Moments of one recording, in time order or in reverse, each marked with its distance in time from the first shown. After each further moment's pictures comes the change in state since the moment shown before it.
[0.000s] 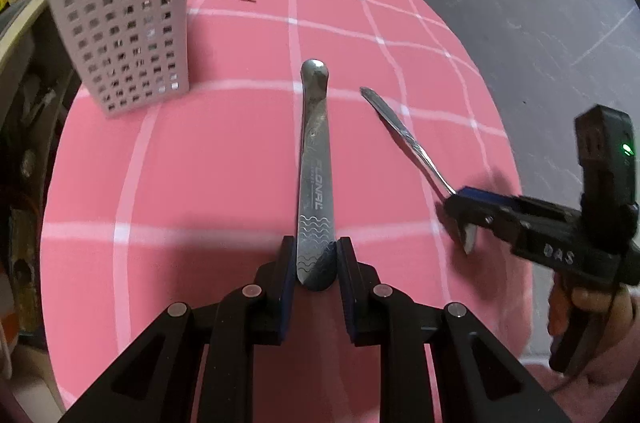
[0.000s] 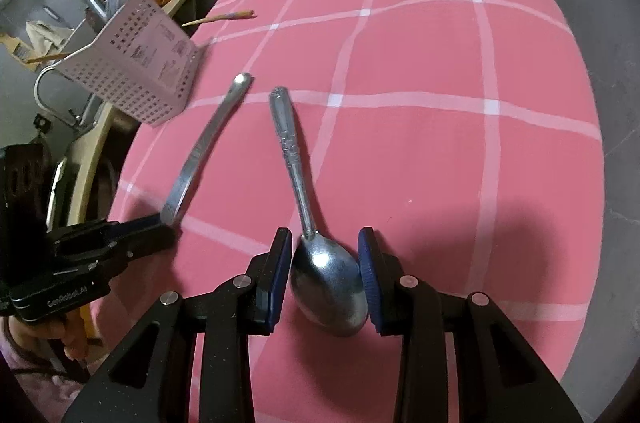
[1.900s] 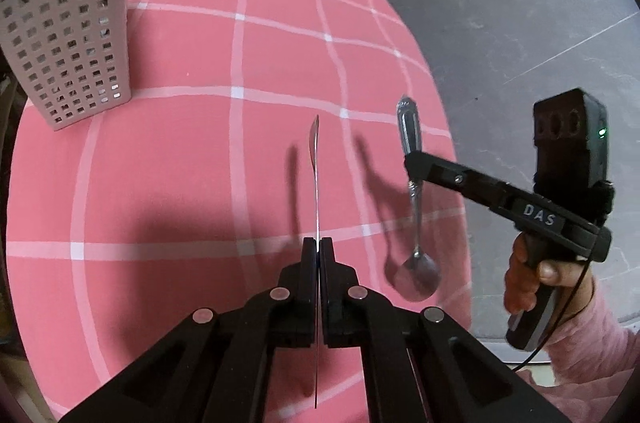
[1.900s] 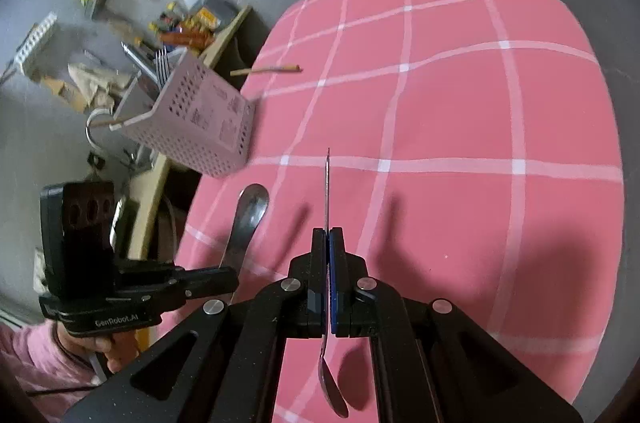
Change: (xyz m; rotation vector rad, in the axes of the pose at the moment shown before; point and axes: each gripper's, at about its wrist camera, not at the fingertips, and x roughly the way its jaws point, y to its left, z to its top) left arm -0.013 -0.008 0.023 -0.013 0.060 -0.205; right arm -0.024 -0.011 0.032 0.069 -0.127 0.206
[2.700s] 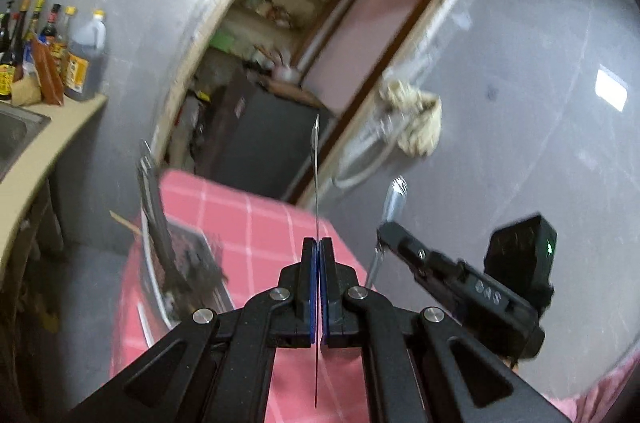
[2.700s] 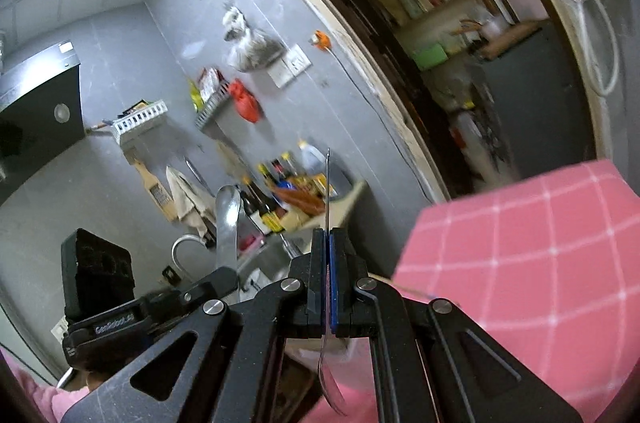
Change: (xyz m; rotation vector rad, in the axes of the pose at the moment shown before) left arm -0.210 0.021 0.060 0.072 -0.751 -0.092; right arm -0.055 0.170 0.088 -0.199 -0.605 0.262
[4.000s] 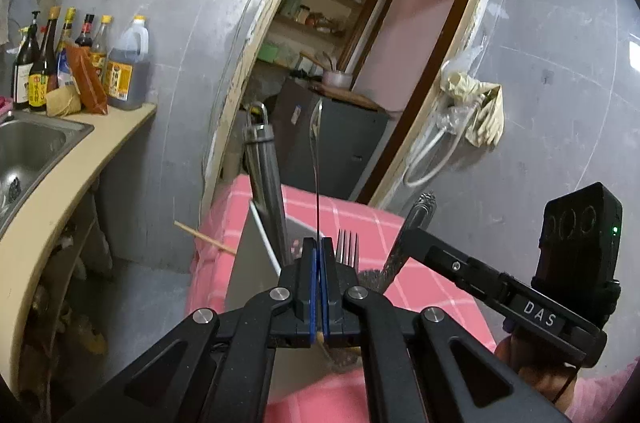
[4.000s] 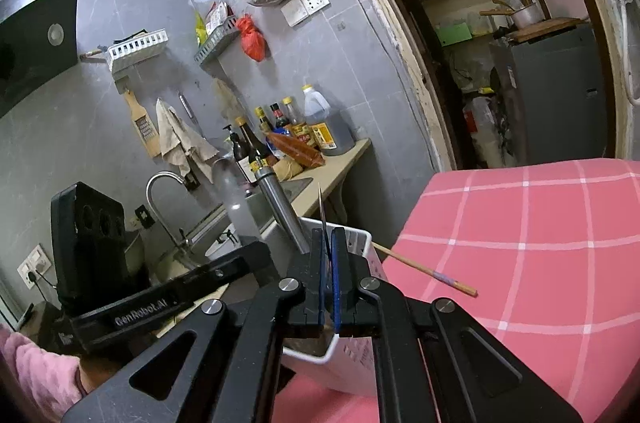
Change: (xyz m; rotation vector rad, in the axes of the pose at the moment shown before) left arm 0.035 0.071 -0.034 0.074 -0.015 0.191; right arm 0.067 -0.001 -0.056 -0.122 0.146 -0.024
